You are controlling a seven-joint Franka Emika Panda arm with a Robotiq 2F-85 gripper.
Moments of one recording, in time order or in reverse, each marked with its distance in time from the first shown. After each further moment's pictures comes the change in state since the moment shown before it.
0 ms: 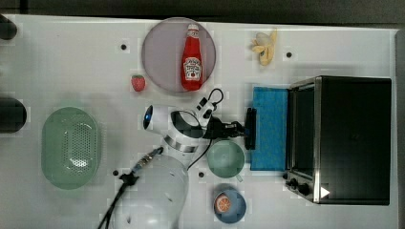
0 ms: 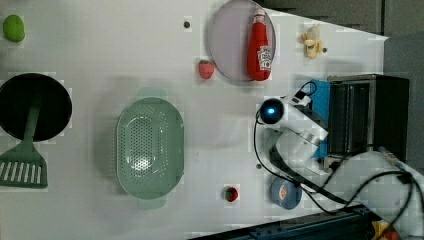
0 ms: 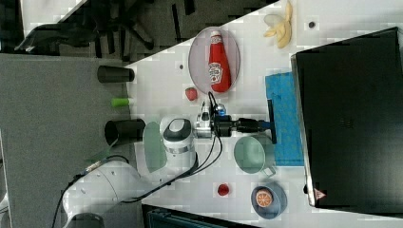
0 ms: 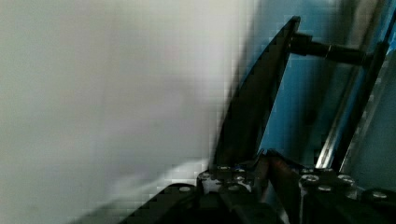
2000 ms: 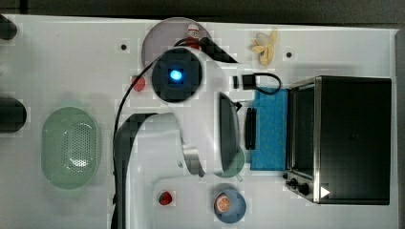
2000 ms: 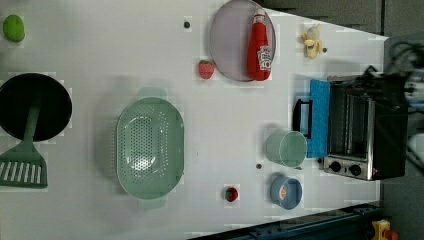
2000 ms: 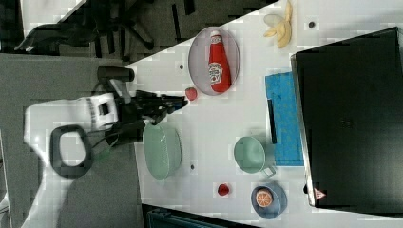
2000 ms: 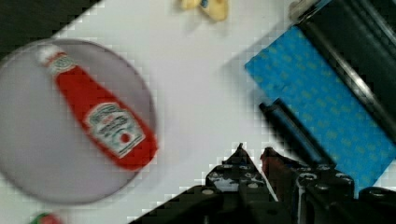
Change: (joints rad) arm -0.003 -0.725 -0.107 0.072 0.706 -0.062 0.053
